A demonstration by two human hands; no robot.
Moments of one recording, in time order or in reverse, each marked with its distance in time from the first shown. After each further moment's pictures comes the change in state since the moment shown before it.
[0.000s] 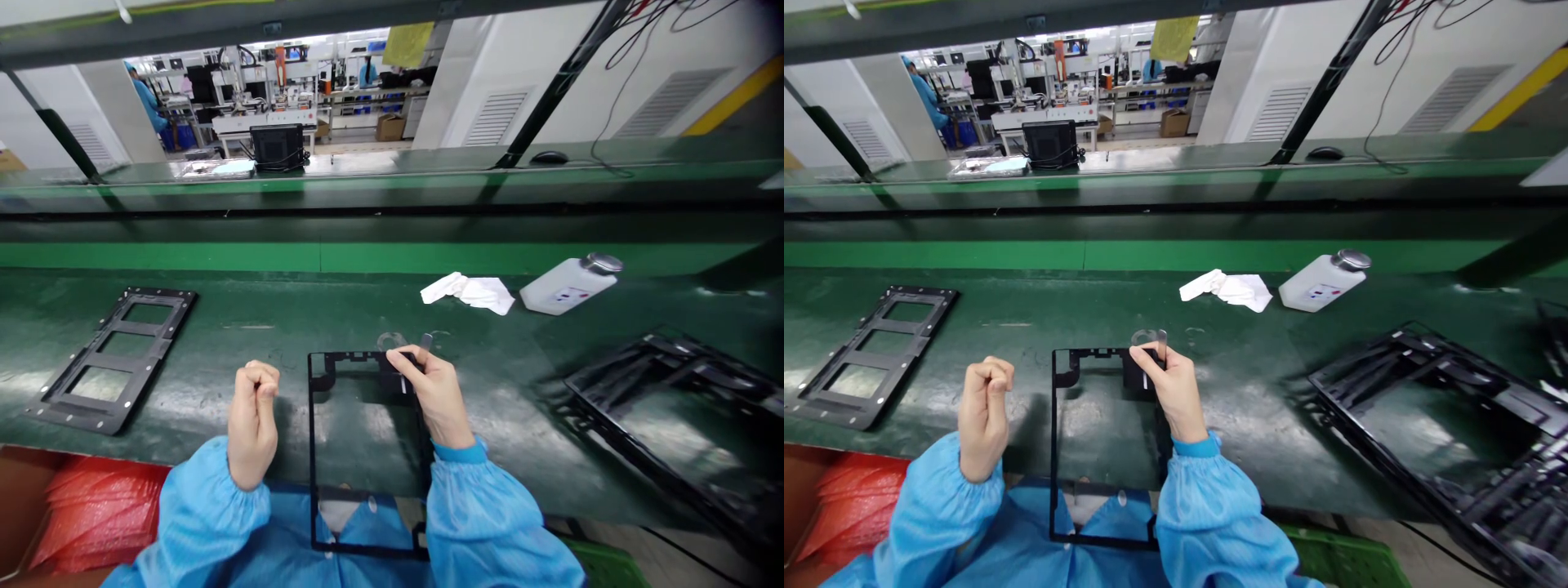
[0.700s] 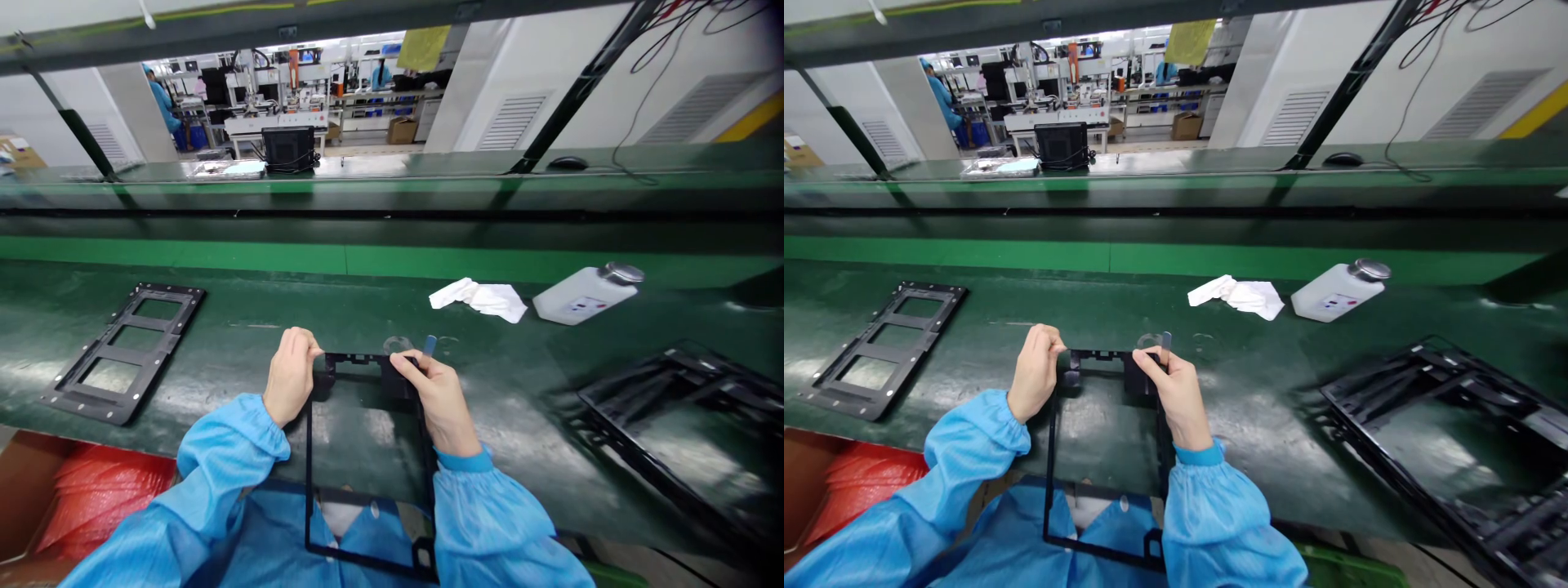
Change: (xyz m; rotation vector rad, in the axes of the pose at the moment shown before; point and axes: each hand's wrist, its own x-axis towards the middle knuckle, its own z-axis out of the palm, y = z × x) left_hand 0.033 -0.047 0.040 0.336 -0.209 0.201; right_hand -0.002 -0.005 0.007 0.084 -0.041 0.049
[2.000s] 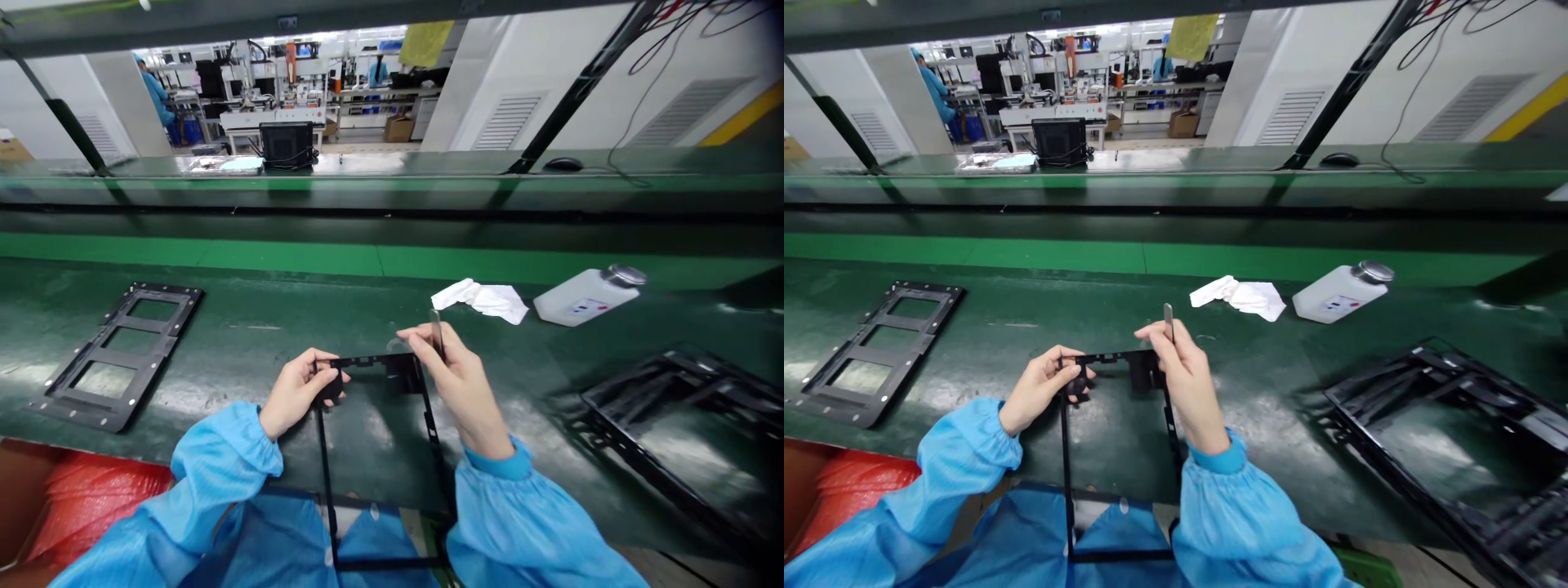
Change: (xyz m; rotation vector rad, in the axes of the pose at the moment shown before) left_hand -0.008 0.013 -0.002 -1.052 -0.366 -0.714; right_hand 0.005 -0.043 0.006 -0.101 -0.043 -0.229
